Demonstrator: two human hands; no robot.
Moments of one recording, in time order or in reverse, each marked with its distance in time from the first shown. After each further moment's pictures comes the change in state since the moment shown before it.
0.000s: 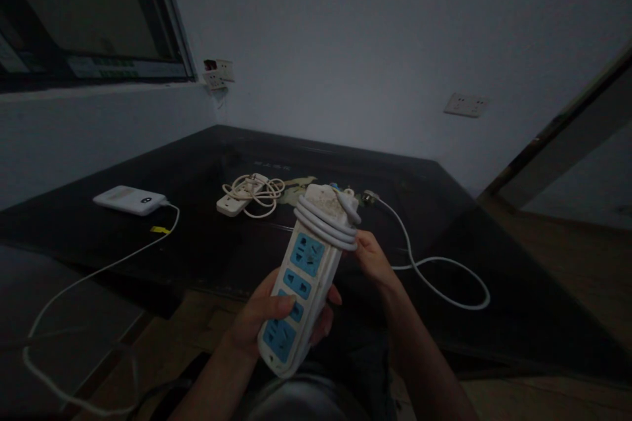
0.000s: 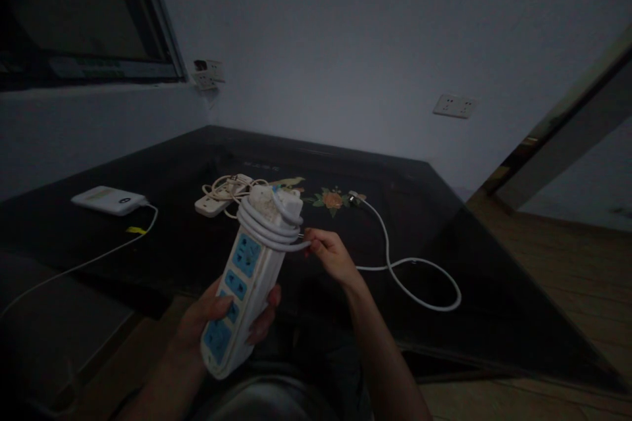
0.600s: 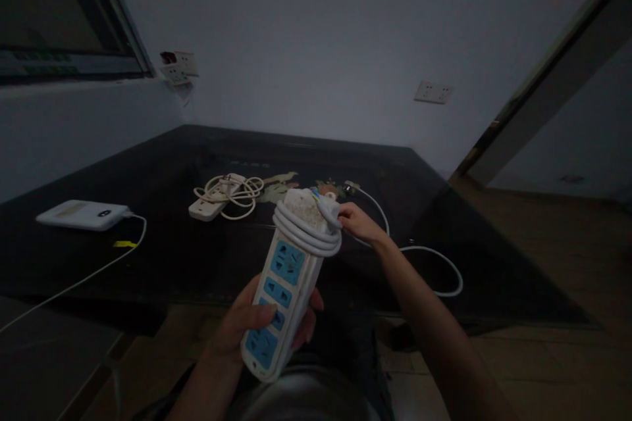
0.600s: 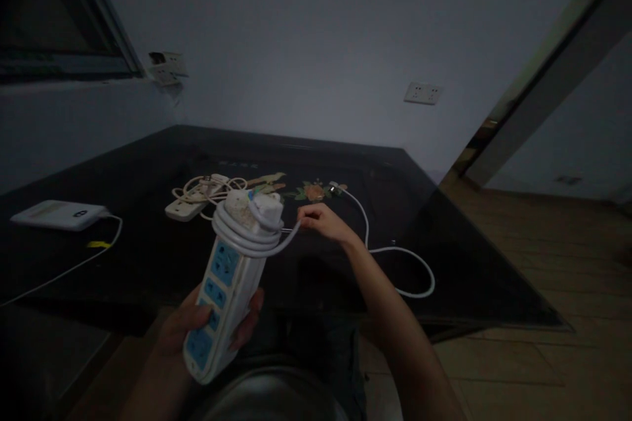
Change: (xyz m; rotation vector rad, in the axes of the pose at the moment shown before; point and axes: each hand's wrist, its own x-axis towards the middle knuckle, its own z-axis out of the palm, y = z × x) left_hand -0.006 -0.007 -0.002 0.021 -0.008 -0.053; right_hand 0.027 0.010 -0.053 -0.060 -0.145 0.147
